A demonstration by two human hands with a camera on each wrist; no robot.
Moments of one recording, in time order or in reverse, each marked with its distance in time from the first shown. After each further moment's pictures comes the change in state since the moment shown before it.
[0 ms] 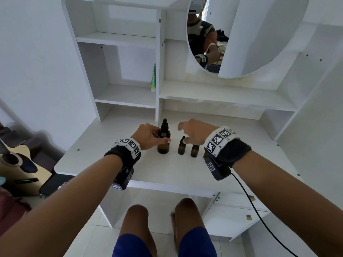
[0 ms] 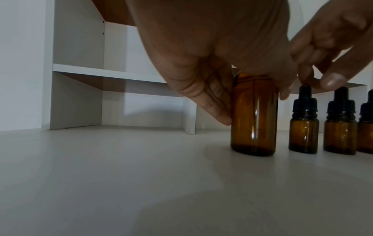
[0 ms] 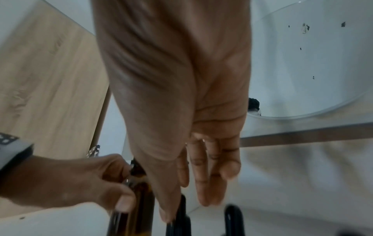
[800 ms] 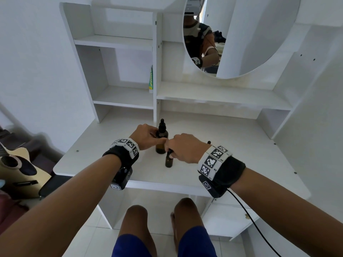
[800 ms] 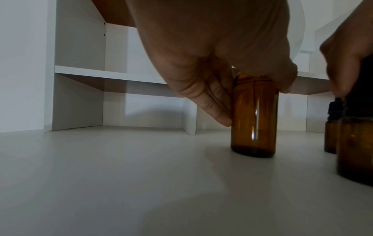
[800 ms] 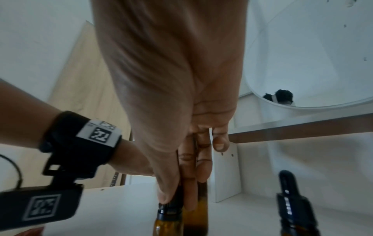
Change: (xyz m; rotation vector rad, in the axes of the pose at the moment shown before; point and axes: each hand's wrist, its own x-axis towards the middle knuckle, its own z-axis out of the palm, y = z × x) left_hand -0.003 0.004 -0.002 -0.009 0.013 0.021; right_hand -0.028 -0.039 0.026 -0.136 0.031 -0.183
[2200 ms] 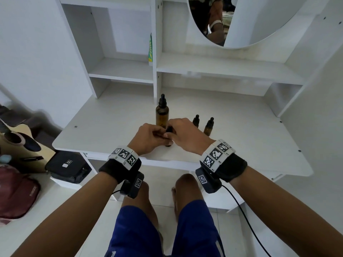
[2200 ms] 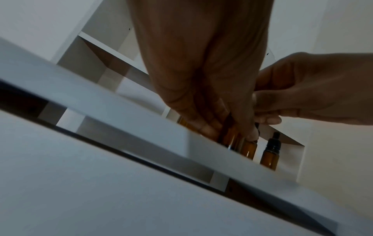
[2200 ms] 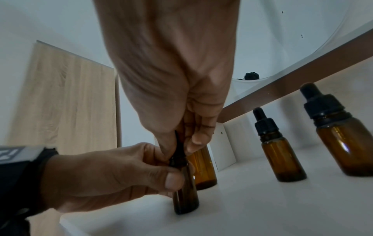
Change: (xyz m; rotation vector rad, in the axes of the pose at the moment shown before) left_hand -0.064 -0.002 0.048 -0.306 -0.017 -0.074; right_hand -0.006 -0.006 0.044 0.503 0.228 0.086
